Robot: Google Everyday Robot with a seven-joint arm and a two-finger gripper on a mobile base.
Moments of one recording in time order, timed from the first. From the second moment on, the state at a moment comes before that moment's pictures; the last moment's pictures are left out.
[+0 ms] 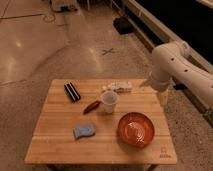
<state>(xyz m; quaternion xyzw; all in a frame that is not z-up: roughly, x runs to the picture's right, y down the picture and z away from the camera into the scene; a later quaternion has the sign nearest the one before) 0.230 0.029 0.706 -0.29 -0.10 -0.29 0.91</state>
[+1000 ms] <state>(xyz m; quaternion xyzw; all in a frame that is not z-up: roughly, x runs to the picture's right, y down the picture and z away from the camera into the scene) 0.108 0.053 0.733 -0.27 -0.11 -0.42 0.86</state>
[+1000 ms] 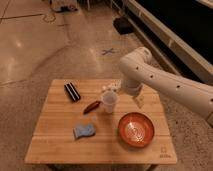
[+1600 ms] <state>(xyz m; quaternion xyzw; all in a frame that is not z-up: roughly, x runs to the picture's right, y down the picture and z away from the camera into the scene) 0.083 0.062 0.751 -0.27 -0.11 -0.44 0.85</state>
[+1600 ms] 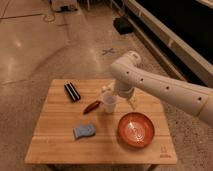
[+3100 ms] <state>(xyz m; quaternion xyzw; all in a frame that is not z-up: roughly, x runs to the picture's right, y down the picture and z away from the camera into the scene) 0.058 0.084 0.802 -0.25 -0.12 -0.47 0.83</state>
